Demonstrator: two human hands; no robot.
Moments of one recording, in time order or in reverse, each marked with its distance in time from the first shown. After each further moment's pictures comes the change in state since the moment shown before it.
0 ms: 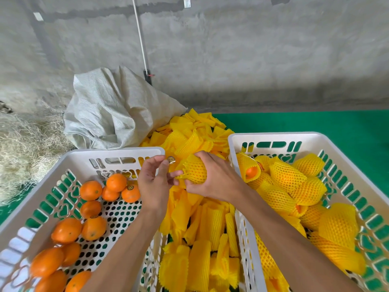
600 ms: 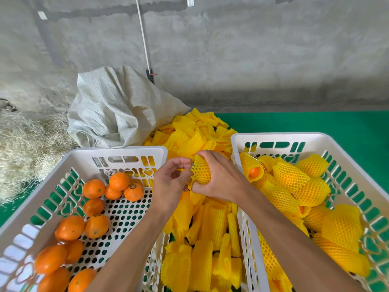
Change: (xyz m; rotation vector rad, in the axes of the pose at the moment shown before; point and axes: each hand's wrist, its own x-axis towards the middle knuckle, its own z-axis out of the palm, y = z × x) left_hand -0.005 -0.003 0.007 0.245 -0.213 0.048; right_hand 0.000 0.004 -0.003 -0.029 0.000 -0.081
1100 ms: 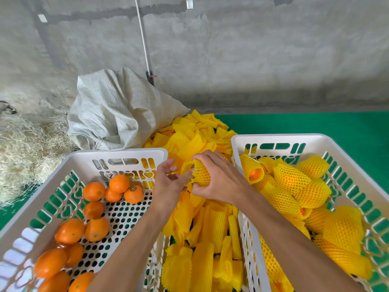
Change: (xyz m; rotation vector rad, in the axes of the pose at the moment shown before) left_hand 0.003 0.000 -0.002 -0.014 0.072 -0.211; right_hand 0.000 -0.007 -0.004 -0.055 0.038 -0.116
